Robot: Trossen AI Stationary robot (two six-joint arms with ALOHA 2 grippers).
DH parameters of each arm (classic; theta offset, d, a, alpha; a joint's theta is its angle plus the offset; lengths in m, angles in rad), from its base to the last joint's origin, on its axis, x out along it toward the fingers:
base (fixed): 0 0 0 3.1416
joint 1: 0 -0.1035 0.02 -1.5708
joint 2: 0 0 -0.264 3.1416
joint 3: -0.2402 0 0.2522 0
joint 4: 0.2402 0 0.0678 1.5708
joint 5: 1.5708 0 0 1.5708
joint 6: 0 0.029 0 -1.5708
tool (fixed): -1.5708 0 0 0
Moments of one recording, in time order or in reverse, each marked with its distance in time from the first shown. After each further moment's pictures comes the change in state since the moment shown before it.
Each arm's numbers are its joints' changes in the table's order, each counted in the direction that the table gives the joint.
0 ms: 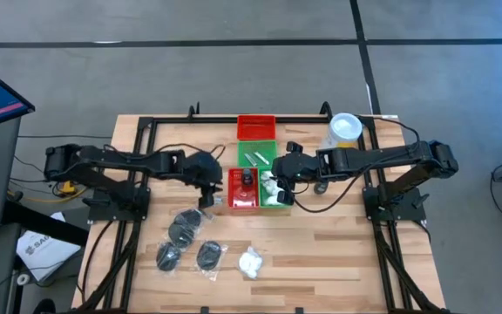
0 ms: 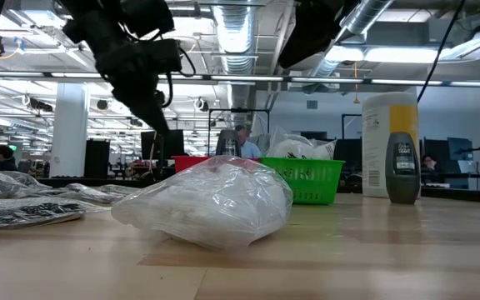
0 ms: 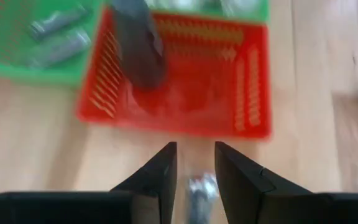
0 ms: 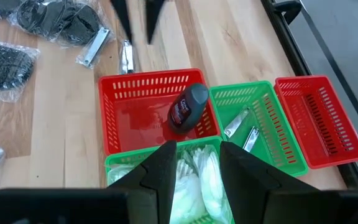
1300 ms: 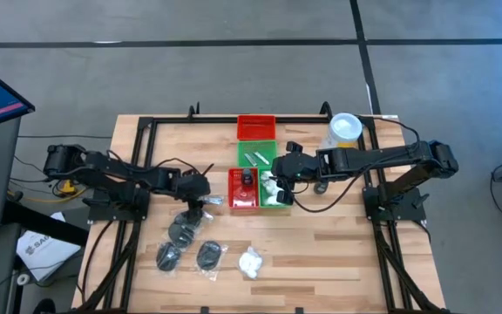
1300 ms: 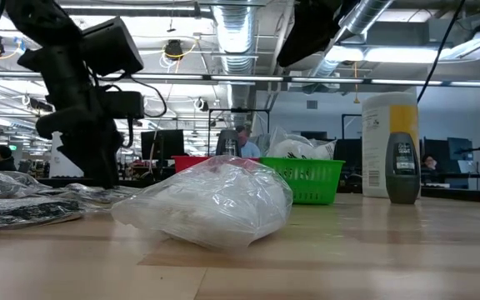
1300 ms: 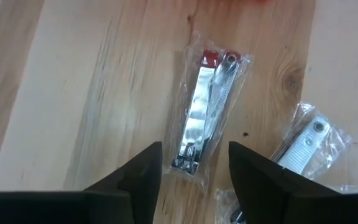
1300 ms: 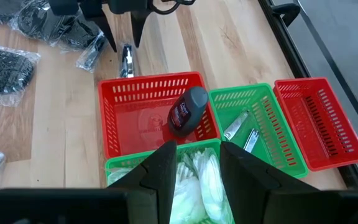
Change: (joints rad) left arm 0.109 -0.004 0.266 -0.082 0.138 -0.145; right arm 0.001 0.000 0.000 -0.011 0.000 0.003
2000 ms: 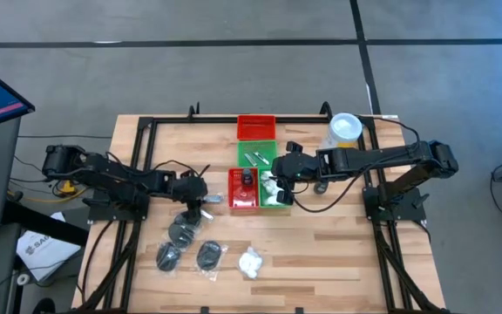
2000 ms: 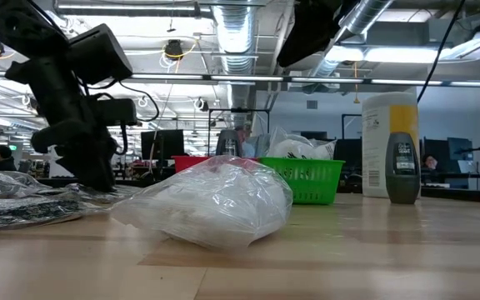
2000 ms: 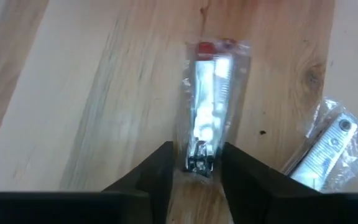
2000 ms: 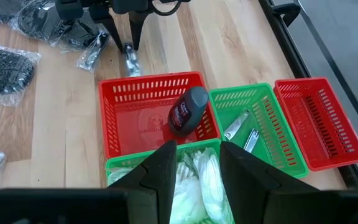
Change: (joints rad) left arm 0.000 0.003 0.107 -0.147 0.027 -0.025; right arm 0.000 0.000 0.000 0.000 0.000 0.000
